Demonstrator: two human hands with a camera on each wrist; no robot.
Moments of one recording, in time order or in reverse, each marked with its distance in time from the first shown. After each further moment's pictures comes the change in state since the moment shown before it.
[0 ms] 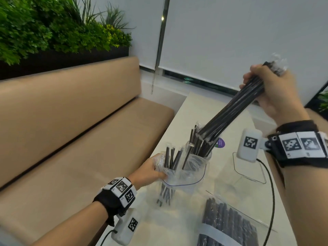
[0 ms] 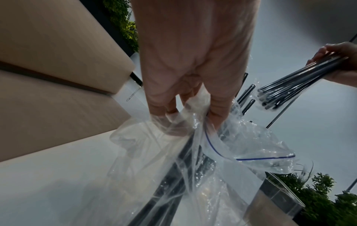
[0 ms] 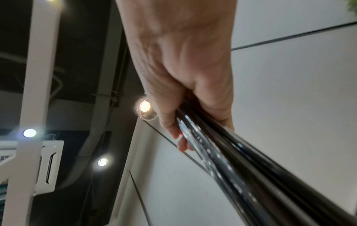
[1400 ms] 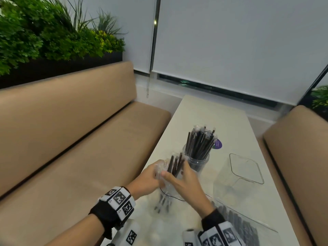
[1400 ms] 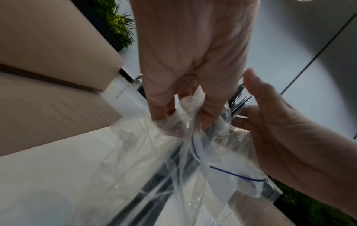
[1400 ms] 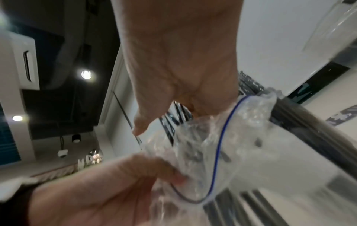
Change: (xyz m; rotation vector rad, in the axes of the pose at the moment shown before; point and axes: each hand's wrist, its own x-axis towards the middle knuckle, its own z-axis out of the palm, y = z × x) left_hand 0.002 0.003 0.008 0.058 -0.029 0.005; right_hand -0.170 0.184 0.057 -0.481 -0.351 0.202
